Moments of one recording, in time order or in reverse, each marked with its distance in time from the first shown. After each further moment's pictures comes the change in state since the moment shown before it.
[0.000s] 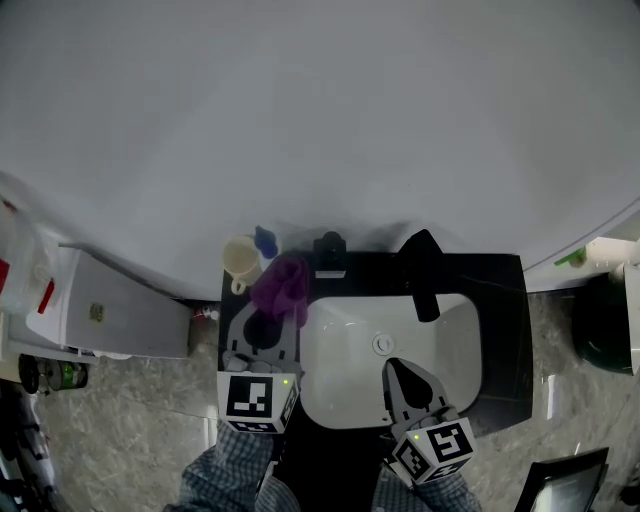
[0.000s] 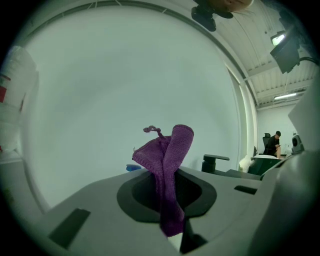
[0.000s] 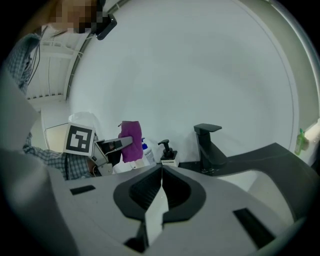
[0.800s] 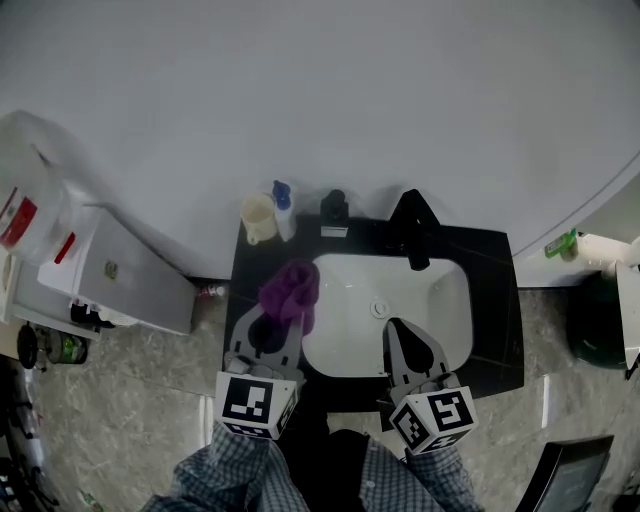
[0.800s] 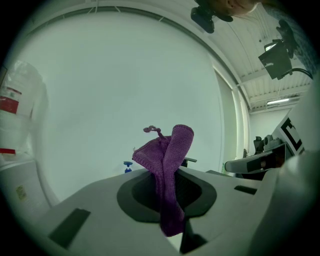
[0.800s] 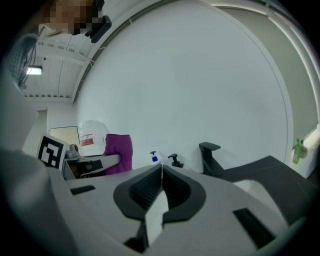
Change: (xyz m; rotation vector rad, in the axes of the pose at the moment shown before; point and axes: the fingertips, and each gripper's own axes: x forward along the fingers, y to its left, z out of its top) left arm -0.133 -0.060 0.010 -0.008 -0.010 -0.068; right arm -0.074 0.044 0.019 -0.037 -0.145 0.003
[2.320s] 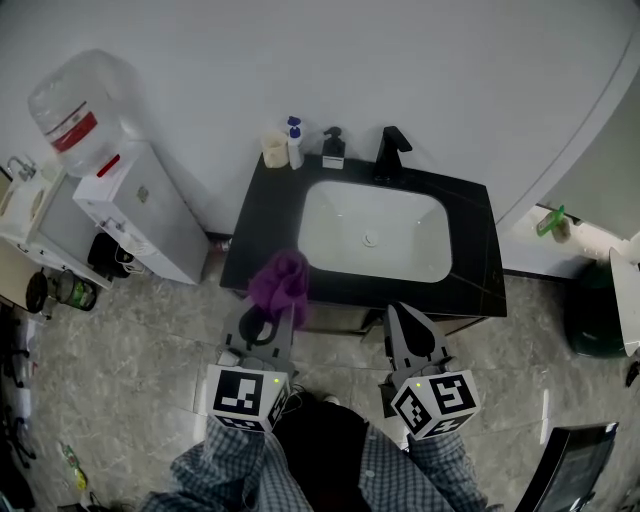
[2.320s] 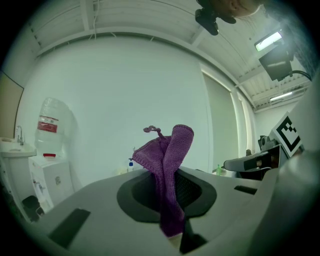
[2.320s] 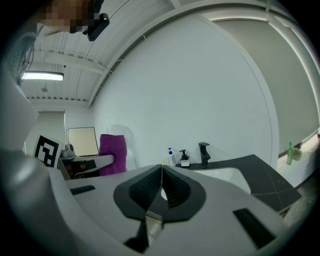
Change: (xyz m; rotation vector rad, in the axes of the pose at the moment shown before) left arm -0.235 -0.152 -0.014 0.018 -0.052 0.116; right arm -0.246 0.053 -0.046 -0.046 -0.038 0.098
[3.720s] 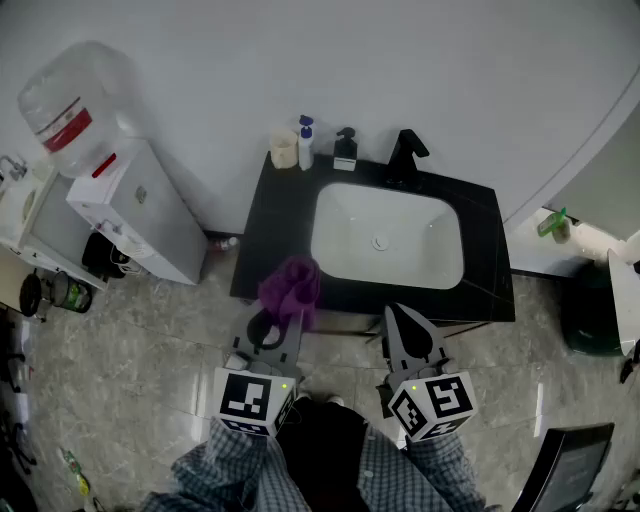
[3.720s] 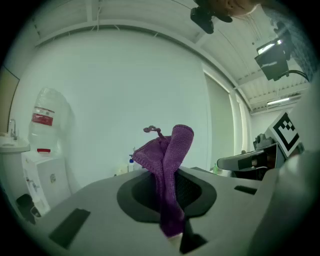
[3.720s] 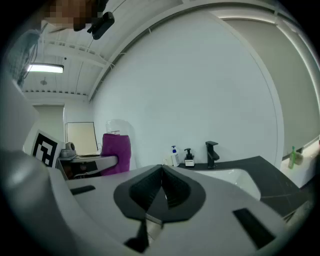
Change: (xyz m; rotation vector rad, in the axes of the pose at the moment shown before) left arm 0.015 0.043 -0.017 -0.022 0.028 -0.056; right arm 0.052 0.033 -0.007 -0.041 0.026 -0.008
